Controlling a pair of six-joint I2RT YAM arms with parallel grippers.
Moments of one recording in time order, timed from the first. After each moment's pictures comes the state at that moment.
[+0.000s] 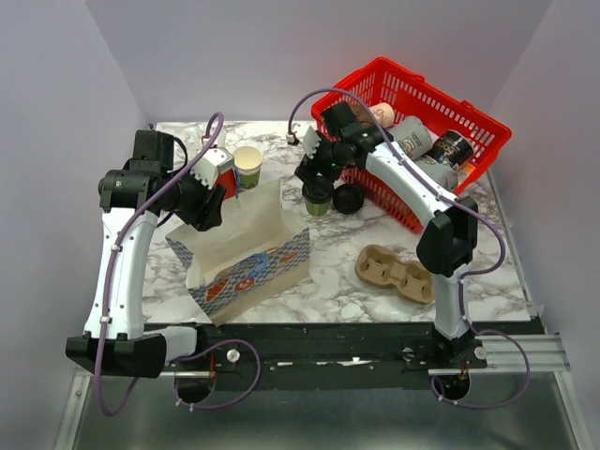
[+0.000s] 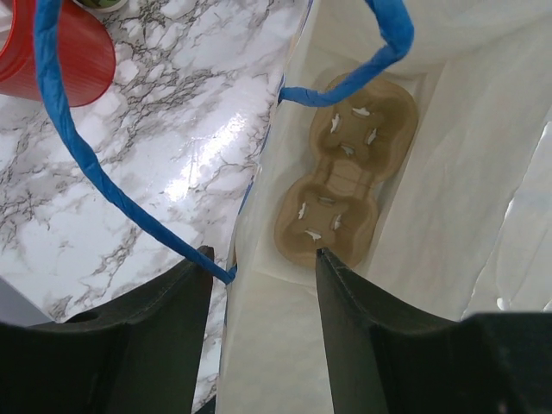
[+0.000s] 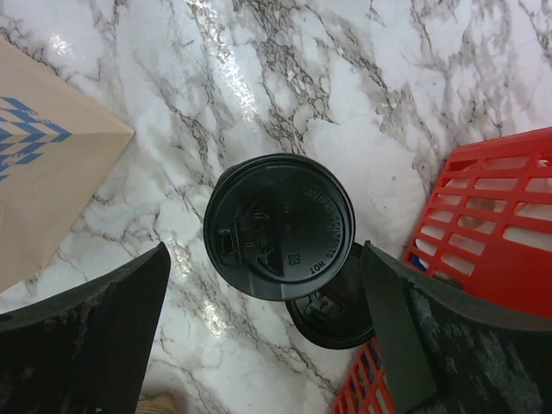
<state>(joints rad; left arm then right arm) -0.06 1.24 1.58 -1.34 0.46 0.54 0.58 2.08 2.06 -0.90 -0.30 -0.54</state>
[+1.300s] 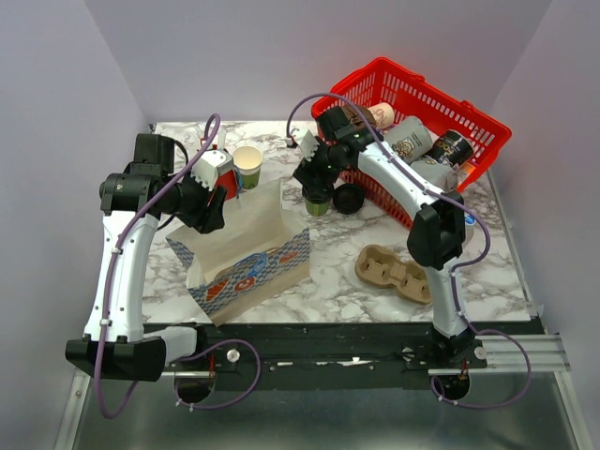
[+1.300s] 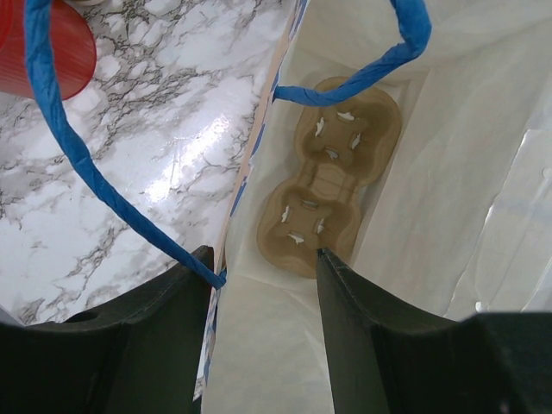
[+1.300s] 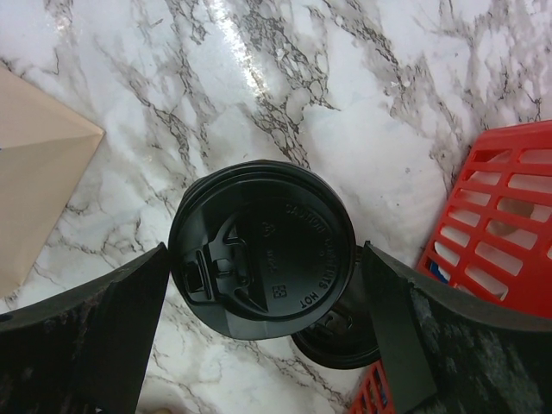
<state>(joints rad) -0.06 1.22 1.54 -1.33 0.49 0.49 0.57 2.18 2.11 -0.91 -0.28 -0.50</state>
